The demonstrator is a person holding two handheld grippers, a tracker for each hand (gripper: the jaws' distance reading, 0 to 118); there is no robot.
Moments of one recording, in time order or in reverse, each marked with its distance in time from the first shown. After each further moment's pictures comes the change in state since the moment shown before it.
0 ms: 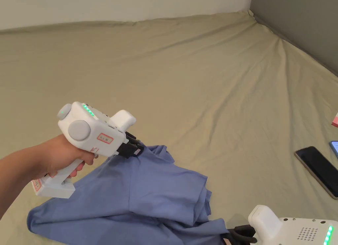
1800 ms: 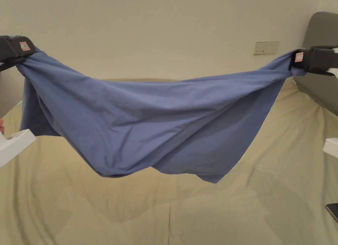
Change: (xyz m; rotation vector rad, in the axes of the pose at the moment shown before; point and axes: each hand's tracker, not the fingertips) left arm 0.075 -0.125 0.476 1.154 0.564 0.606; right arm -0.031 0.318 0.257 0.724 -0.216 -0.058
